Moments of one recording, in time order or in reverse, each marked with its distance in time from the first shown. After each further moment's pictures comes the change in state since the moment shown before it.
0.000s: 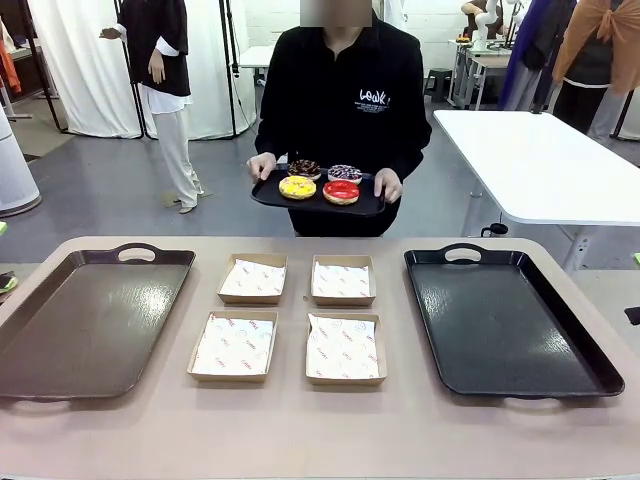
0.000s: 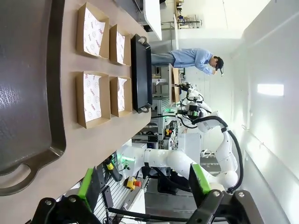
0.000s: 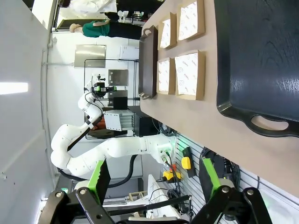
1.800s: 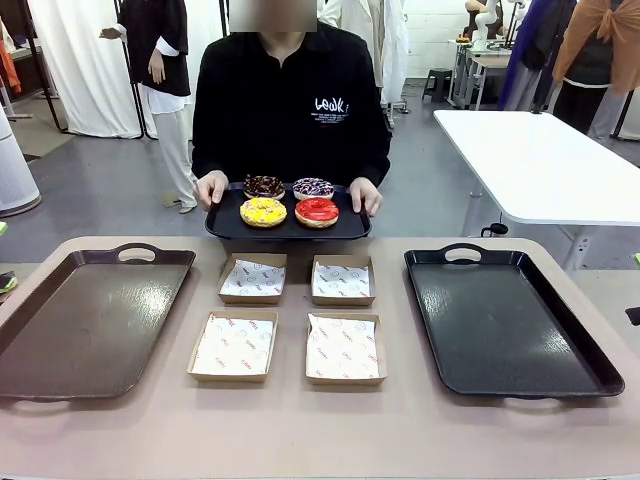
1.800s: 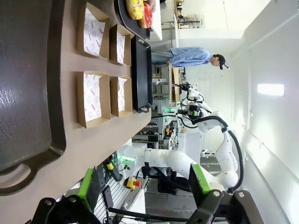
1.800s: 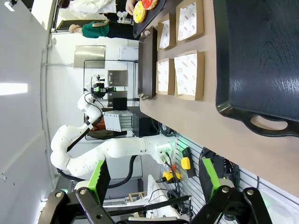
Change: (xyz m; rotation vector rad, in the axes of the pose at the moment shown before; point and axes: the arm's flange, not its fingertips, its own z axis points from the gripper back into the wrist) left arm 0.000 0.000 0.000 0.001 0.001 0.000; right arm 0.000 0.000 0.001 -0.003 -0.004 -0.002
